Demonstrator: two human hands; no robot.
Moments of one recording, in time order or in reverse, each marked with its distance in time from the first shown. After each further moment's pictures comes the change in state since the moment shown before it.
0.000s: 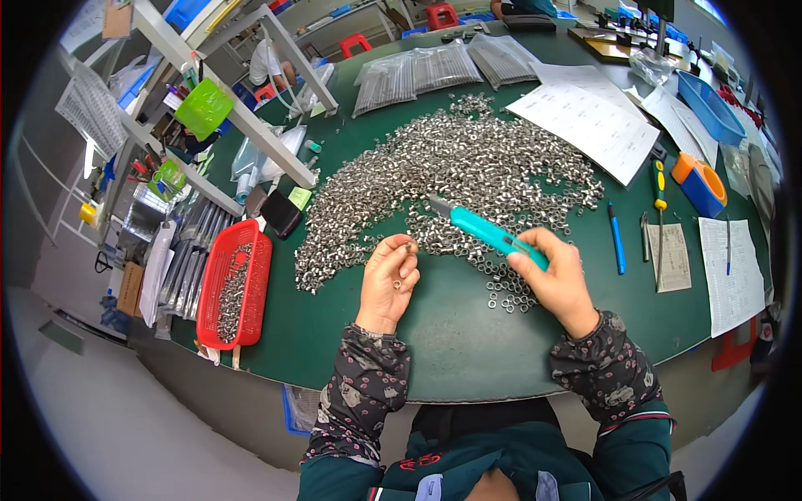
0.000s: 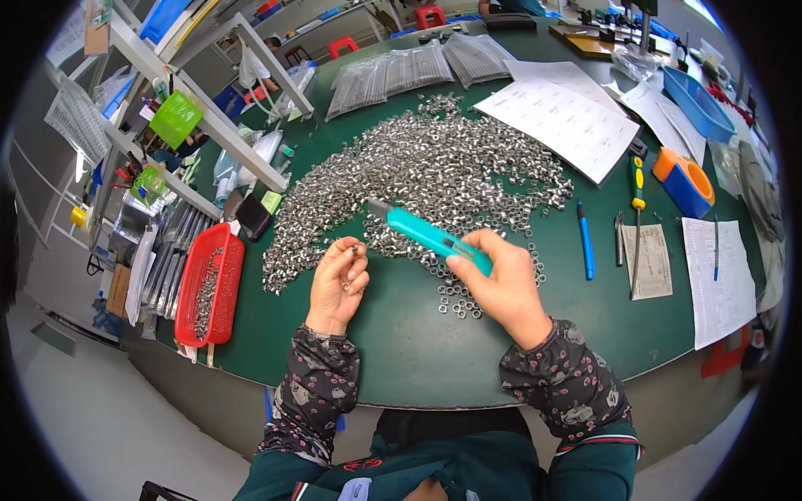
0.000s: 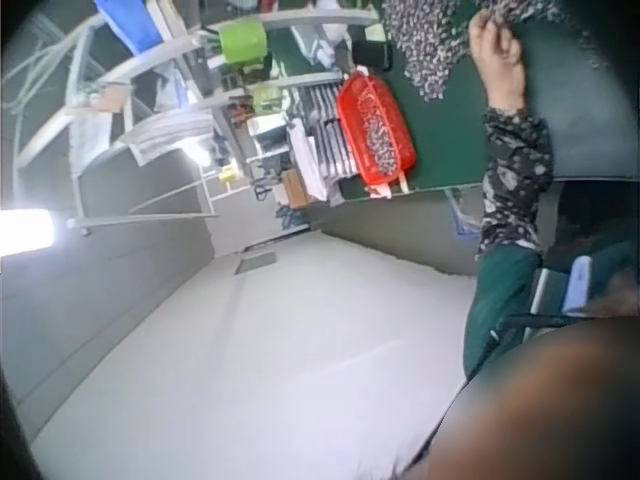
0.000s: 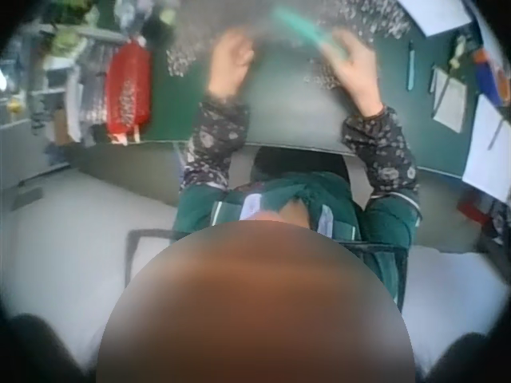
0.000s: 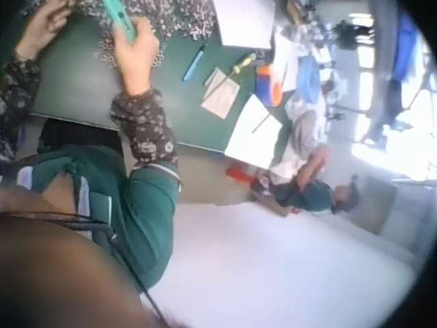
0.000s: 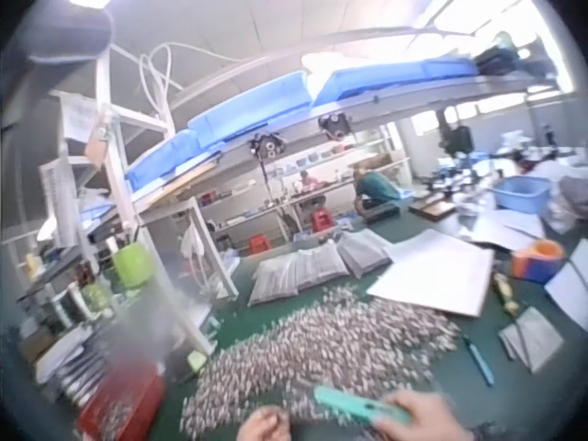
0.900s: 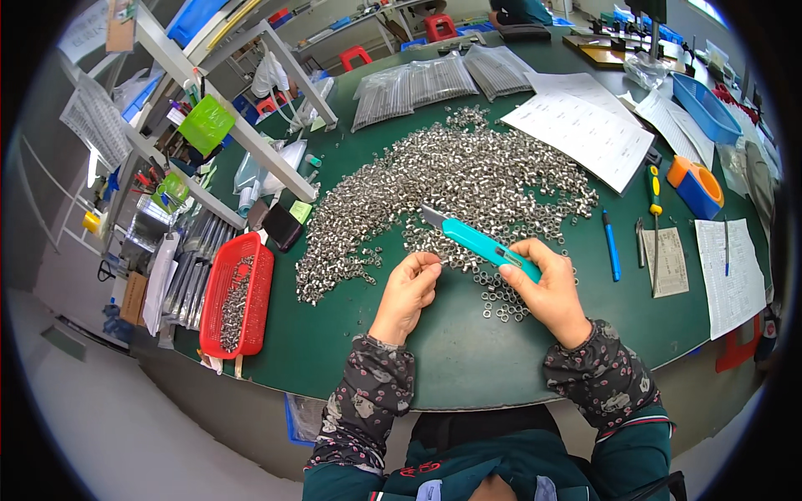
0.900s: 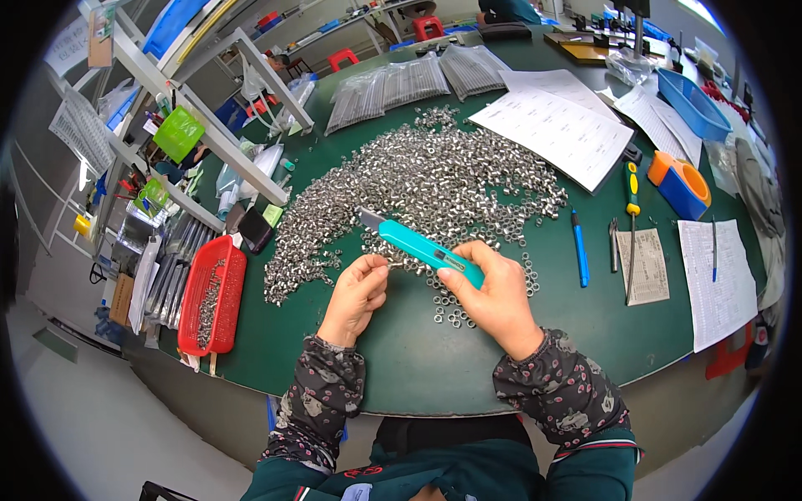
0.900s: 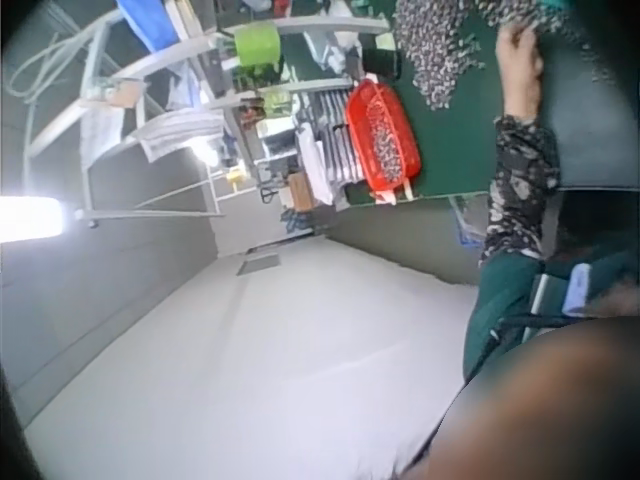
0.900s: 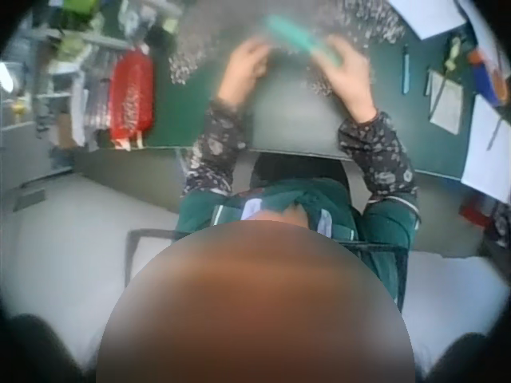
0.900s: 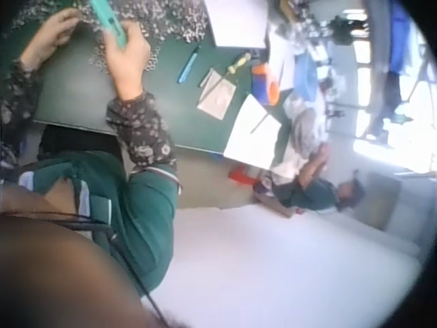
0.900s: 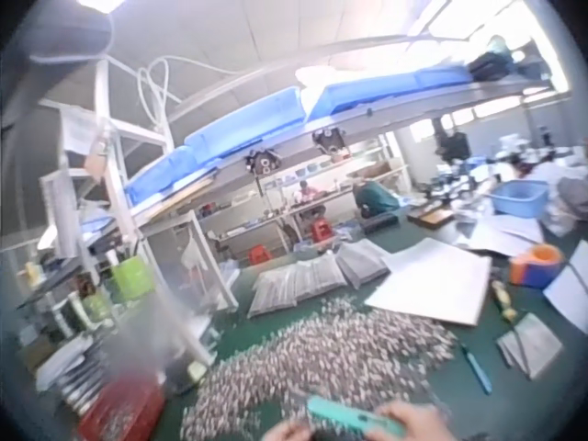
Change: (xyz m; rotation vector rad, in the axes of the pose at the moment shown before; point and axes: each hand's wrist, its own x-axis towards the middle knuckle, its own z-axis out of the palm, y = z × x) left_hand -0.001 -0.017 0.018 0.541 0.017 -0.093; right_hand -0.003 -0.004 0.001 0.056 0.022 -0.009
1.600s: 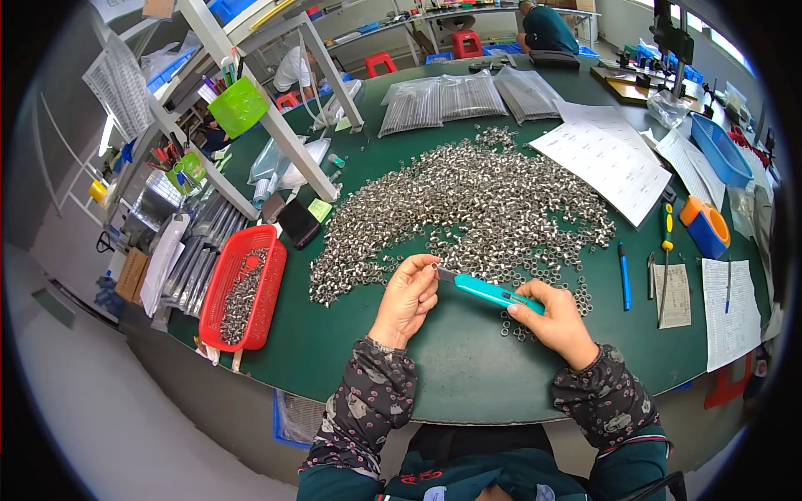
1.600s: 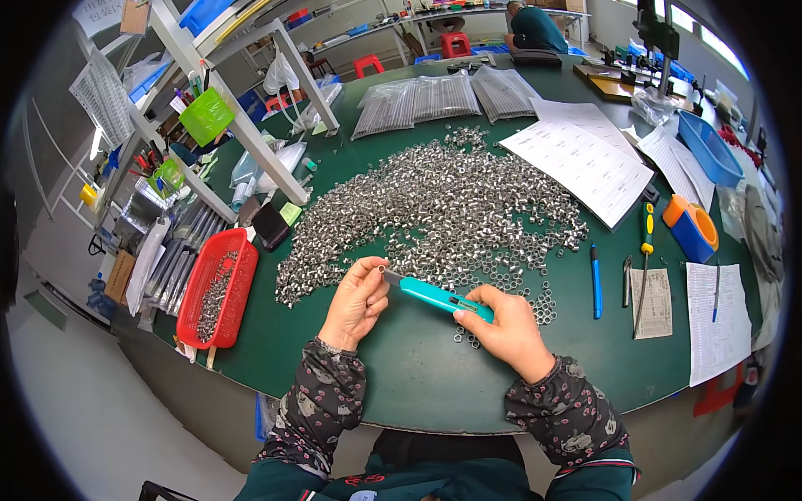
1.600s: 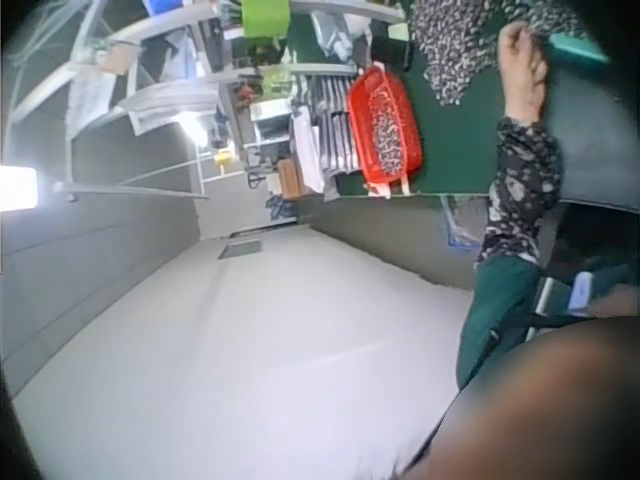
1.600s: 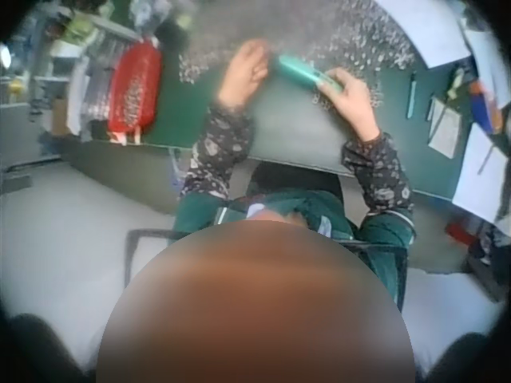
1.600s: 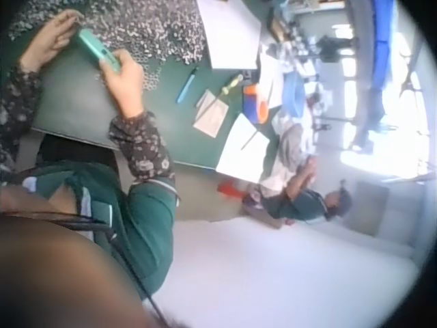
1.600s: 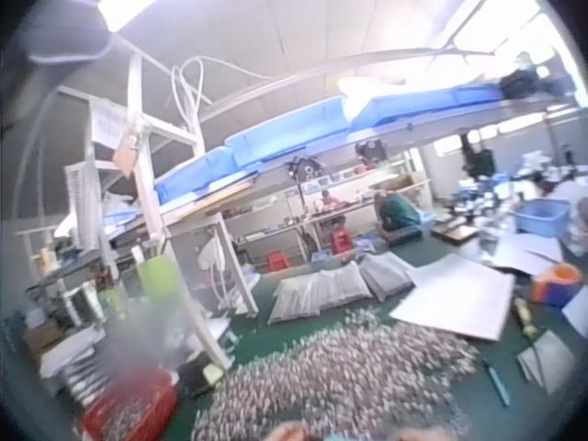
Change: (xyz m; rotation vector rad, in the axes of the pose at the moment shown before) left_hand 0.002 0.006 -0.026 -0.465 -0.078 0.061; right_hand -0.001 0.003 0.006 -0.120 -0.282 0.136
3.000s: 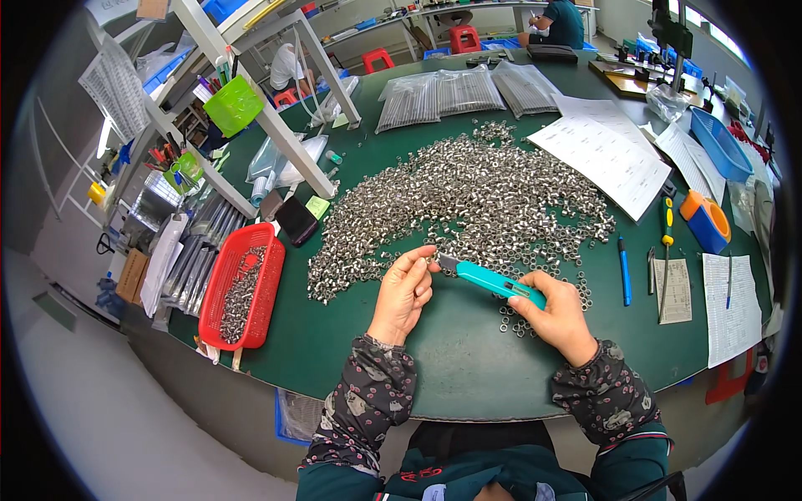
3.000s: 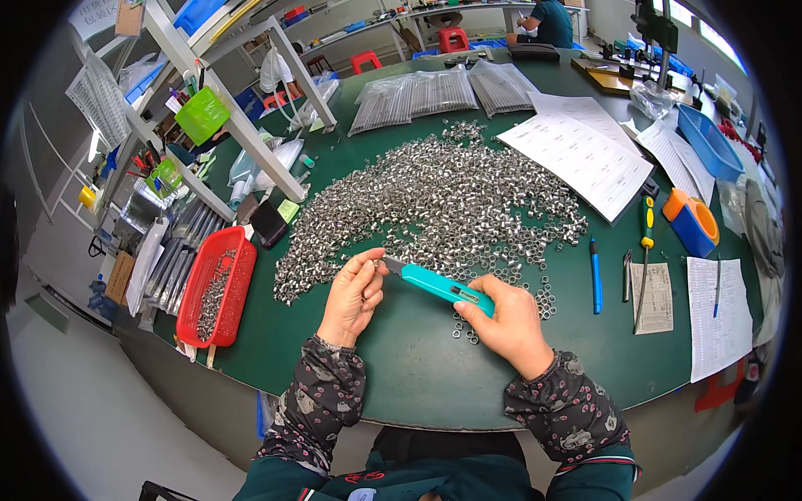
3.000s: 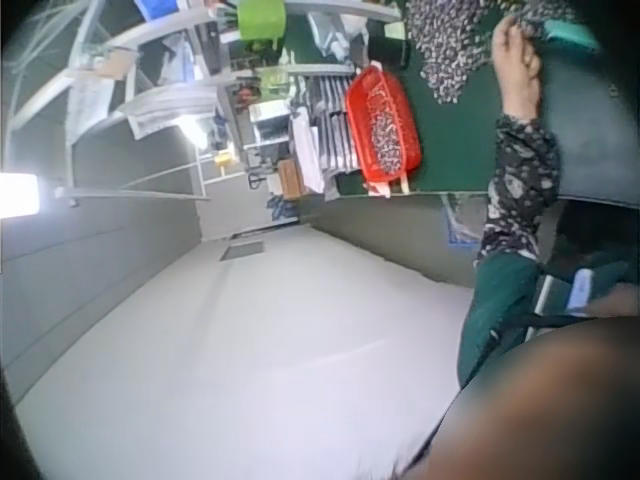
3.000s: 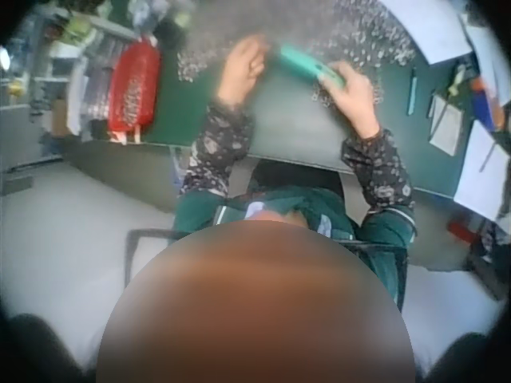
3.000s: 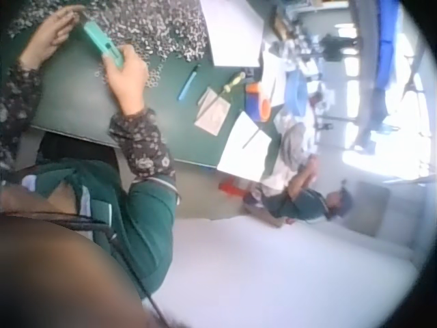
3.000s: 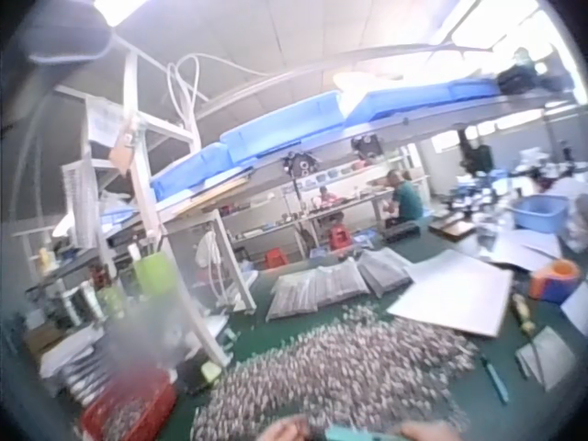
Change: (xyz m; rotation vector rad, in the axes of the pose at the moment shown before) left_hand -0.001 0.002 0.006 0.097 0.080 0.057; right_hand 0.000 0.003 0.002 -0.088 0.127 -0.098
